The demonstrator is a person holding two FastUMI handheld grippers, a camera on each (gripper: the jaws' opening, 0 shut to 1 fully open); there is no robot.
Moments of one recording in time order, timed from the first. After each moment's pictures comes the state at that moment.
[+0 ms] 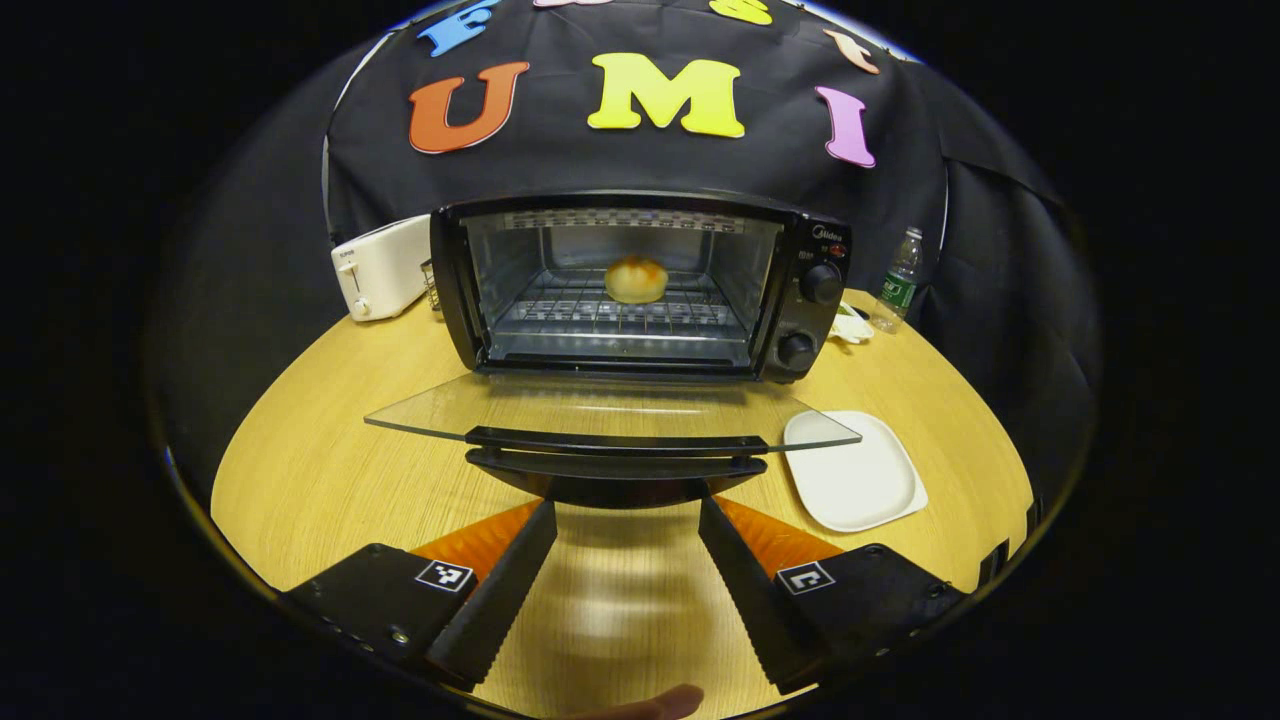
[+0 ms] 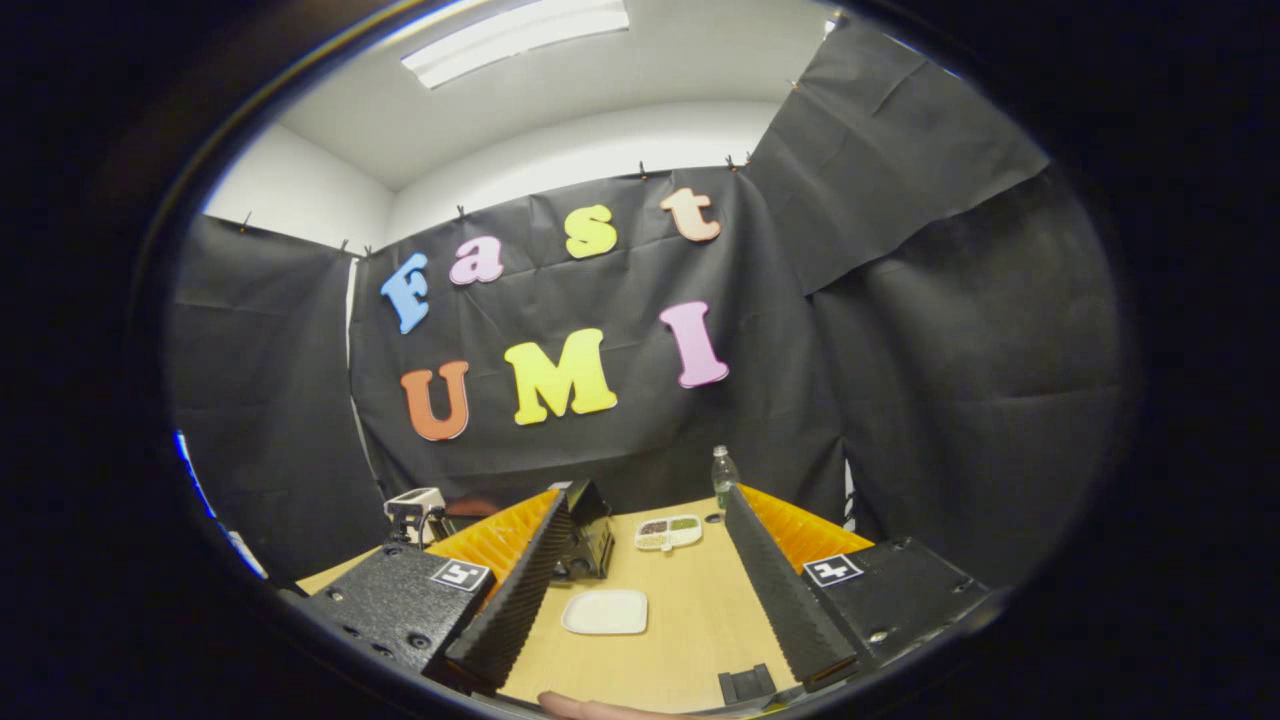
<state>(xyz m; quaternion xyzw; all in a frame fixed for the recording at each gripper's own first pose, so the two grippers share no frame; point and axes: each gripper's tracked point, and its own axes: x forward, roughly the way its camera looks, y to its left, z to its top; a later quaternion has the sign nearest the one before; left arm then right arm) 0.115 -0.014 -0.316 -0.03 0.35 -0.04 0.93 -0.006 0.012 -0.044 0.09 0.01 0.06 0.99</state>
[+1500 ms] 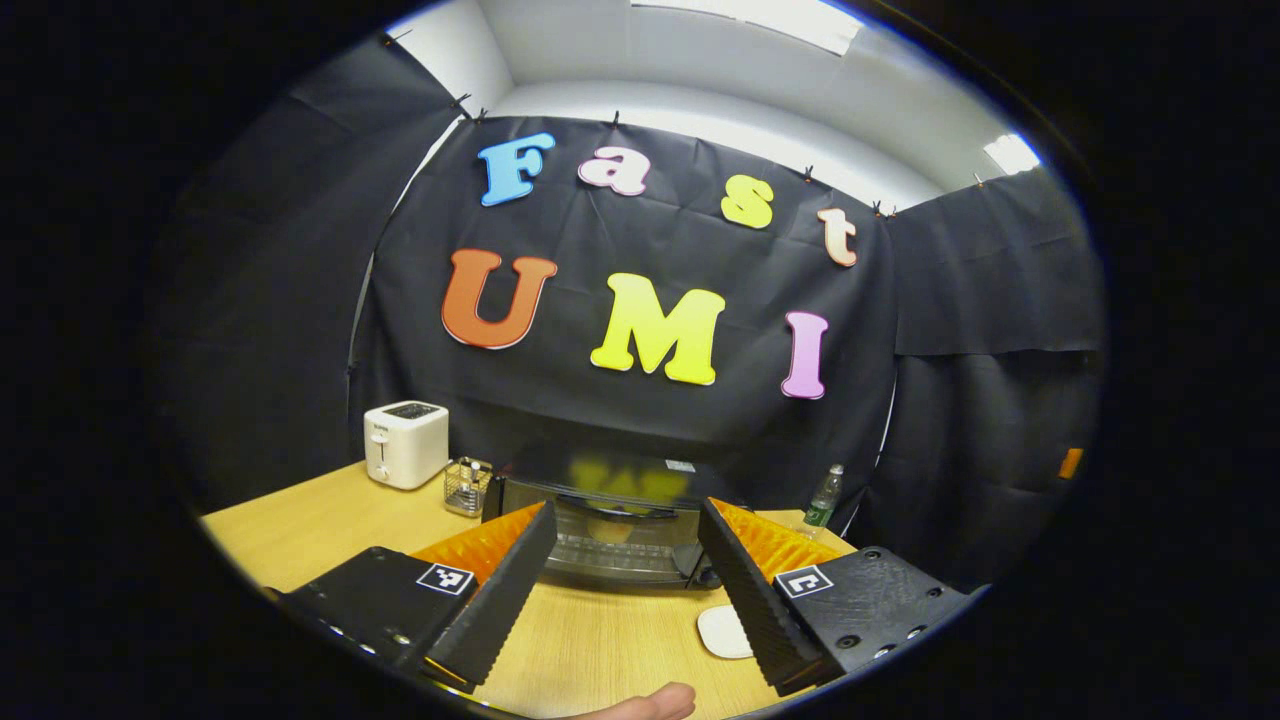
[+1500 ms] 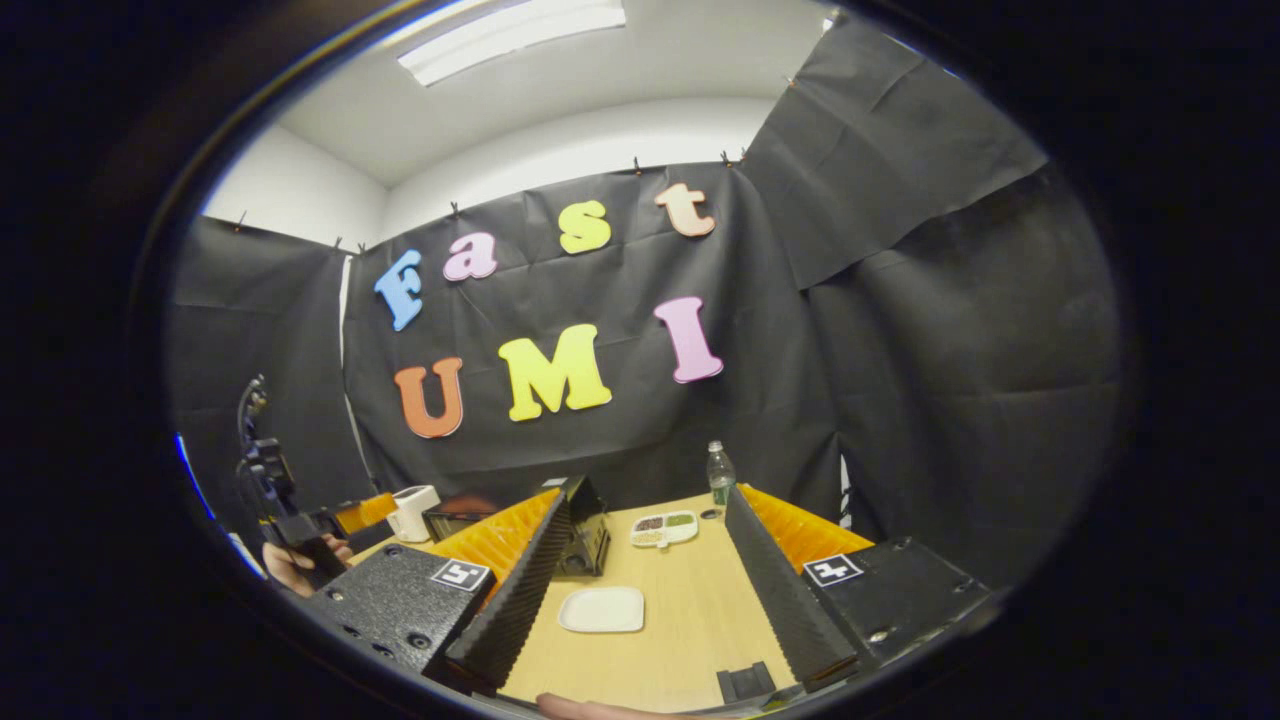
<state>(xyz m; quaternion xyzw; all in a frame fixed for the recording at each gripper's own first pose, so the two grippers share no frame) 0.092 0.027 -0.079 -0.10 0.03 -0.04 0.99 -0.005 0.010 -0.048 0.09 0.01 0.05 1.00</state>
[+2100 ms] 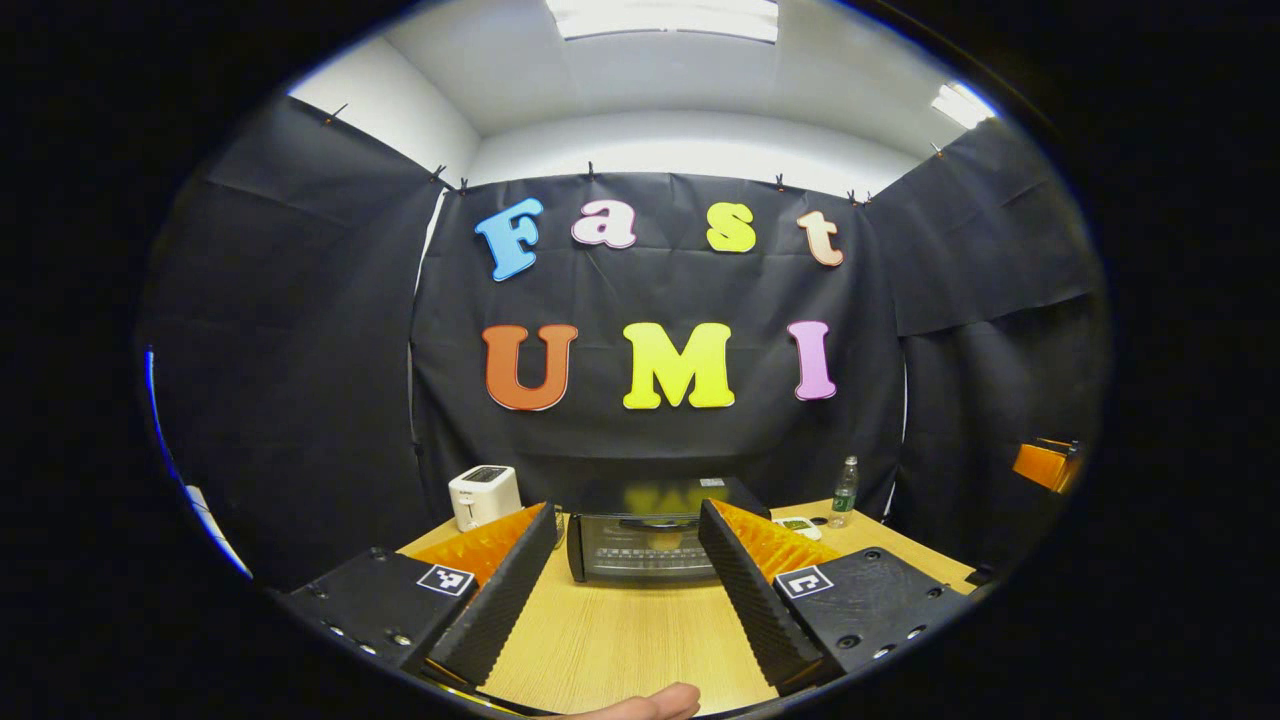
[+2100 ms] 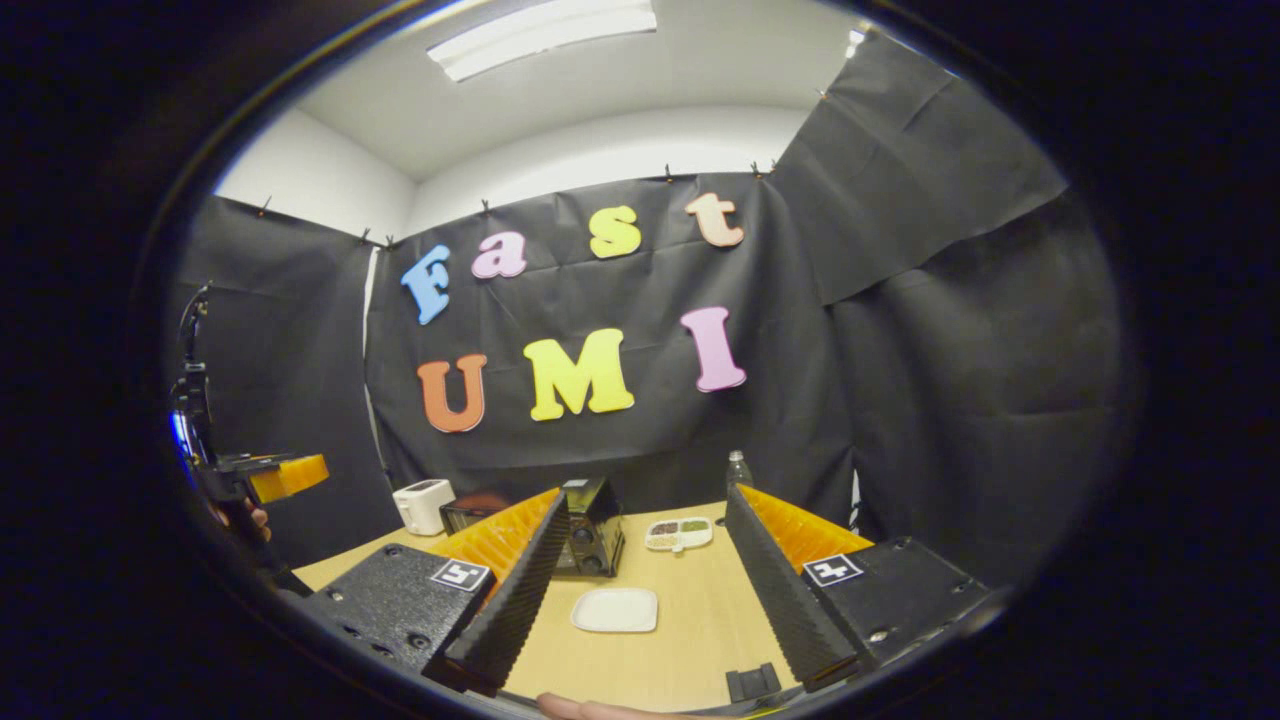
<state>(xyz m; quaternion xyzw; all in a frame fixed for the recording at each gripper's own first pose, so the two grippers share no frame) -0.002 0.056 -0.019 -0.01 0.01 0.01 1.00 -0.021 0.046 -0.037 0.05 0.00 0.08 1.00</state>
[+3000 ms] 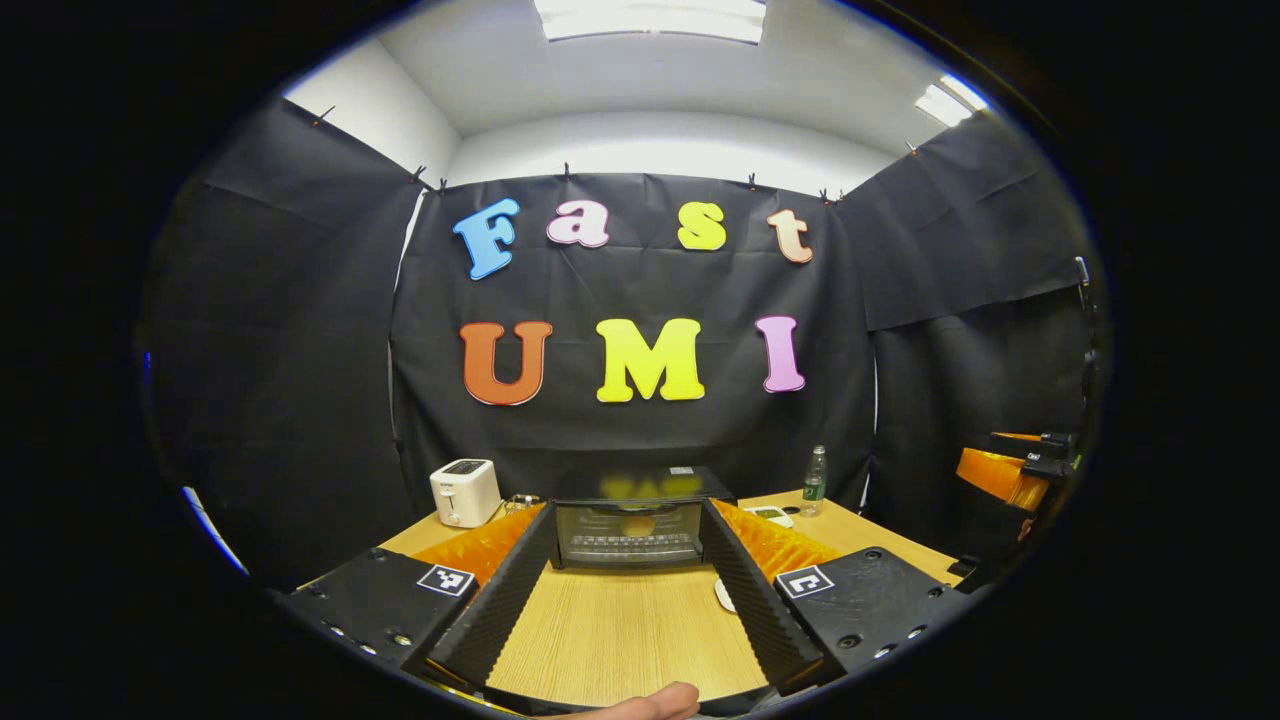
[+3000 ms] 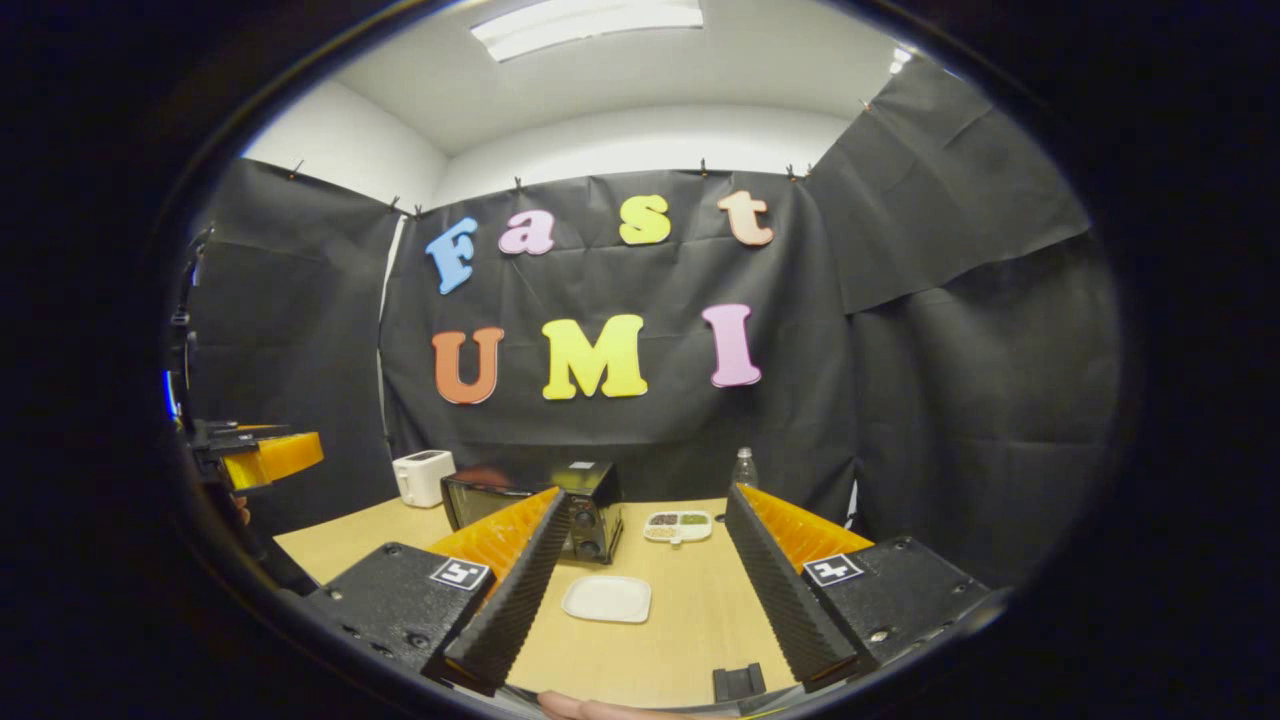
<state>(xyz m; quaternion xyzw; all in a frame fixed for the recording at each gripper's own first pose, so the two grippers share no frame) -0.028 0.026 -0.029 -0.01 0.02 -0.03 1.00 -0.025 0.057 -0.048 0.01 0.01 0.09 1.00</state>
